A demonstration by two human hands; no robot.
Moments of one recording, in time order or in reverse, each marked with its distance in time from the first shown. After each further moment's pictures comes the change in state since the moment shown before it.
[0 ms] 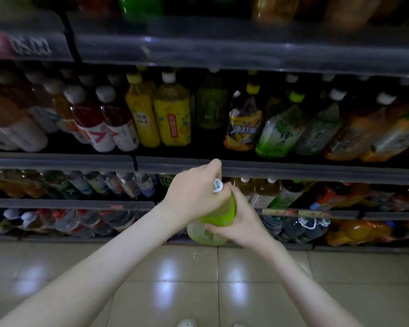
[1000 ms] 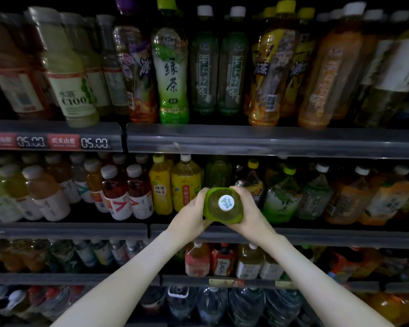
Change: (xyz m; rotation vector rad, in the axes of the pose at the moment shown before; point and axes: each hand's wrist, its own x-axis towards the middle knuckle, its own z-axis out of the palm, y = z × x) left_hand 0.060 -0.080 0.000 -0.192 0.026 0.088; right_hand 0.097 -0.069 -0.046 -0.235 0.169 -0.419
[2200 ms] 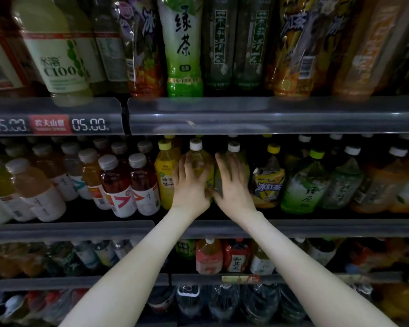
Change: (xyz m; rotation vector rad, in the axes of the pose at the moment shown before) left_hand 0.046 -0.075 0.013 0.535 0.240 -0.007; right_hand 0.074 0.020 0.084 -0.497 0.213 -0.068
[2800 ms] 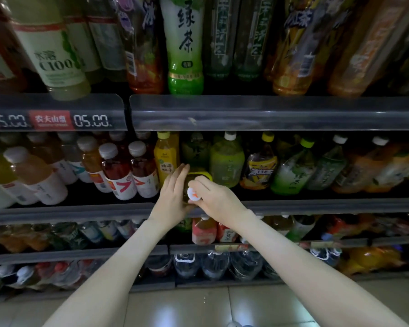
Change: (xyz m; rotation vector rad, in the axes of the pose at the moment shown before) left_hand -0.062 -0.029 -0.032 -0.491 -0.089 0.018; right_hand -0.029 -0.057 -0.027 -0.122 -0.060 -0.456
